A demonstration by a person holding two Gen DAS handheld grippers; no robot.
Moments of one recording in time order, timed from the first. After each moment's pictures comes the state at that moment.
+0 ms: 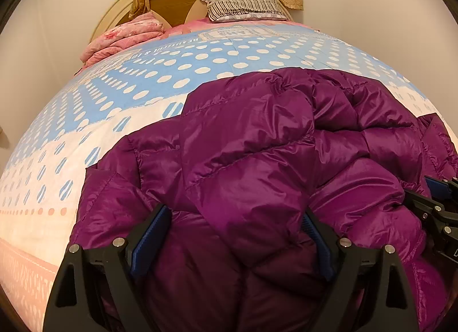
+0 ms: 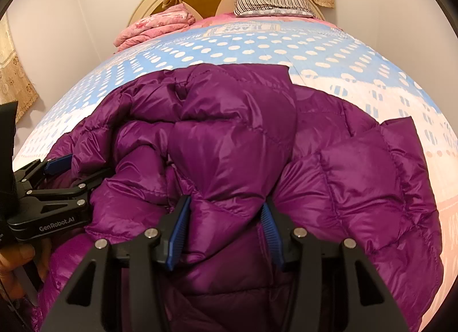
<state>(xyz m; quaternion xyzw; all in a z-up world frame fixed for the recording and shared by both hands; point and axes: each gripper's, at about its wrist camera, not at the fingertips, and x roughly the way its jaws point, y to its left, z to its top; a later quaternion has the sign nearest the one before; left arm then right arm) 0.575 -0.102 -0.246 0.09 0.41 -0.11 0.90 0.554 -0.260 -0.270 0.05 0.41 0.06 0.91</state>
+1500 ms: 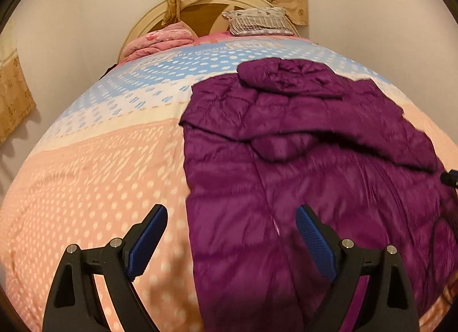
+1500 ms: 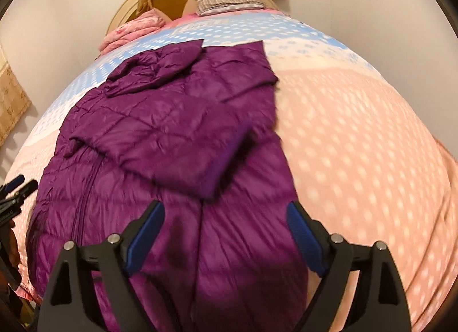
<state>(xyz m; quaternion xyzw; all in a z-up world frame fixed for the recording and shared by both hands) 0.287 -0.009 -0.203 0.08 0.38 -0.08 0.92 0.284 -0.331 -0.251 0.10 0.42 -0.01 0.90</state>
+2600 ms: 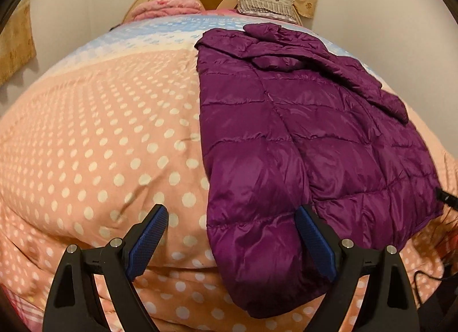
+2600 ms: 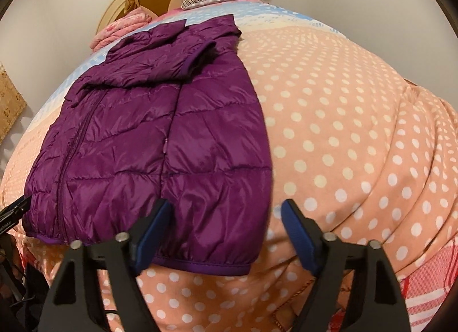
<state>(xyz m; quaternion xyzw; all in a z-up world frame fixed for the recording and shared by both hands) 0.184 0.037 -0.253 -0.02 0.43 -0.10 0.90 0.172 -0.330 -0.285 0.12 0.43 -0.04 0.89</state>
